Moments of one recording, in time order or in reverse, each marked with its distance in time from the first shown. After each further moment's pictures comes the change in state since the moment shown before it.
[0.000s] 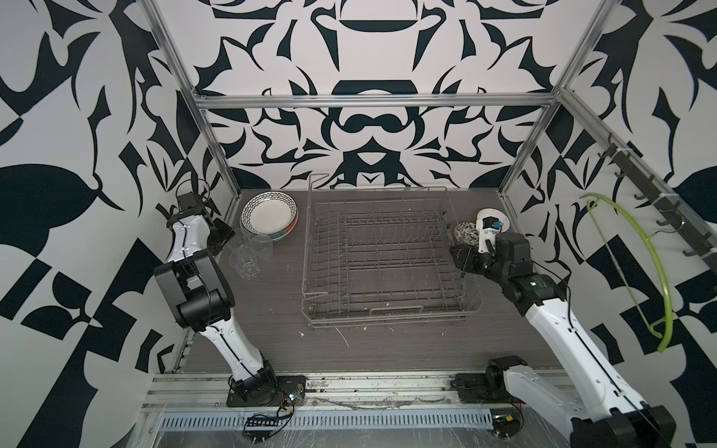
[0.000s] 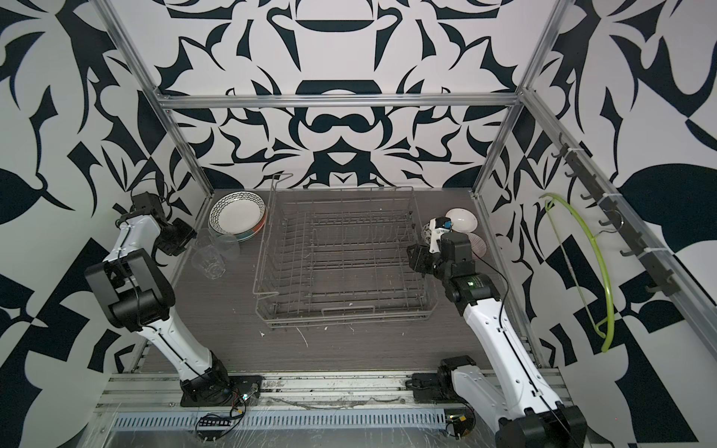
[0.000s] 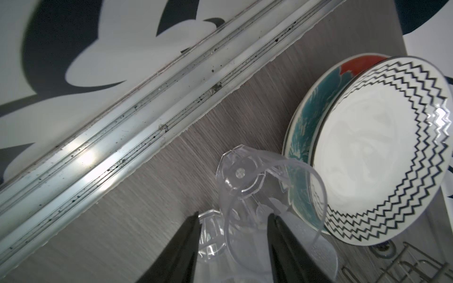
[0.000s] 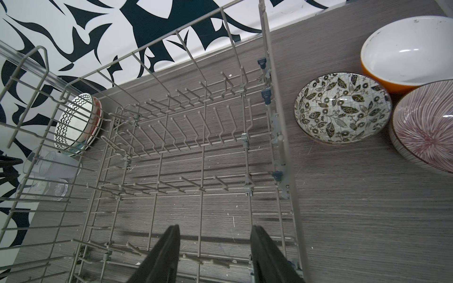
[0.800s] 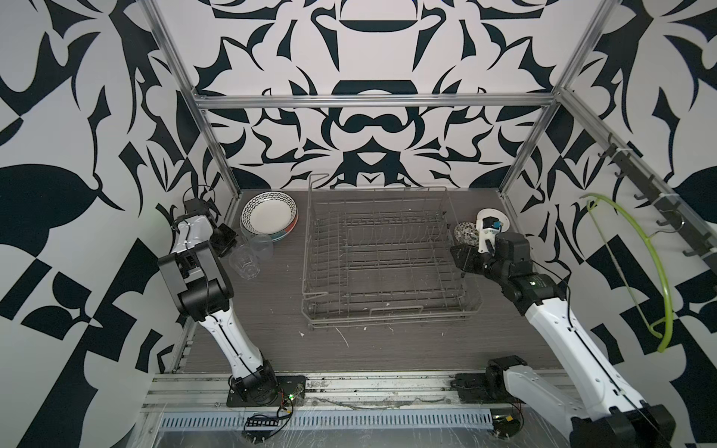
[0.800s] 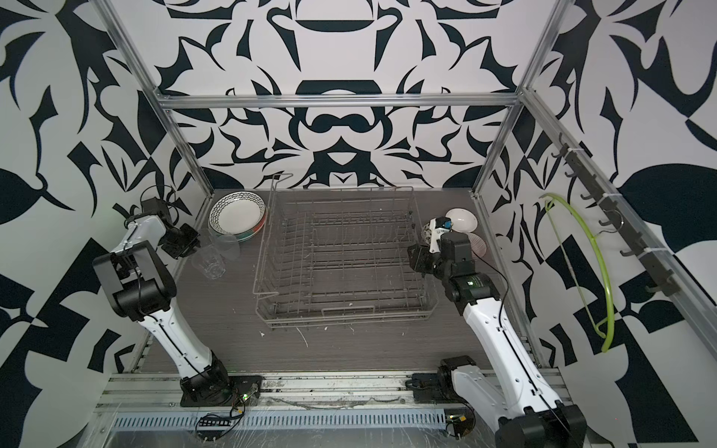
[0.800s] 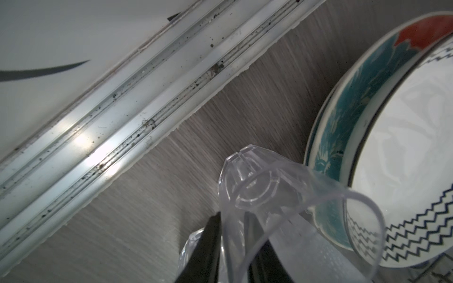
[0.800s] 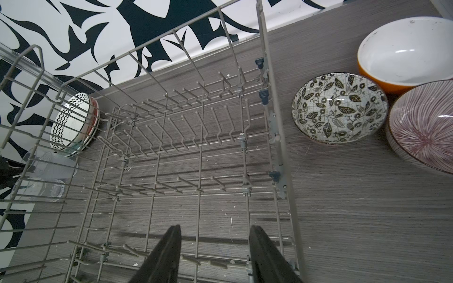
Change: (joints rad) left arm 0.000 0.093 0.027 -0.015 0.024 0.022; right arm 0.000 0.004 0.000 -0.001 0.007 -0.006
